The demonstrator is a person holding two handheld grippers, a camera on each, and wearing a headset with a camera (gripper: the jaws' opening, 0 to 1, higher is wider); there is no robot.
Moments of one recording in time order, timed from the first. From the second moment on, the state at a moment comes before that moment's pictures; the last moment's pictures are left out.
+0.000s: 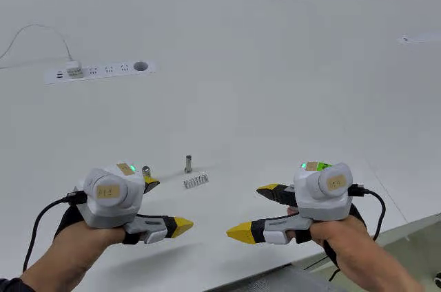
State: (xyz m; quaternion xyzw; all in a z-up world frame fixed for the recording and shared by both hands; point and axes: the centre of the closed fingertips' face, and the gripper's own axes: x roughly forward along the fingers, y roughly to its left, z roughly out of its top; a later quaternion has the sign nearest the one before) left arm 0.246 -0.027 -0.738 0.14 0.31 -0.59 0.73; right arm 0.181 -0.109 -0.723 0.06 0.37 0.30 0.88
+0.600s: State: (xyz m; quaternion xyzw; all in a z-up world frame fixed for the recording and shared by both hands) left arm 0.277 -0.064 -0.778 0.14 0.34 -0.56 0.74; right arm 0.177 -0.110 -0.725 0.07 0.37 0.30 0.88
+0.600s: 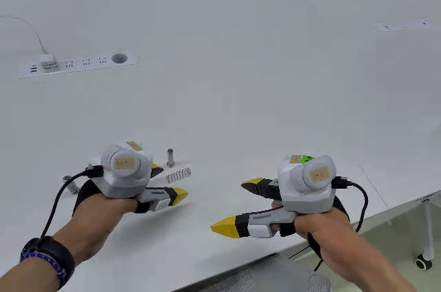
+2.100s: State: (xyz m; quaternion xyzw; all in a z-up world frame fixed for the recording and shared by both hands) left arm 0.274 -0.039 -0.794 0.16 0.34 -0.52 0.77; right arm 0.176 -0.107 -0.730 0.09 0.37 0.30 0.87
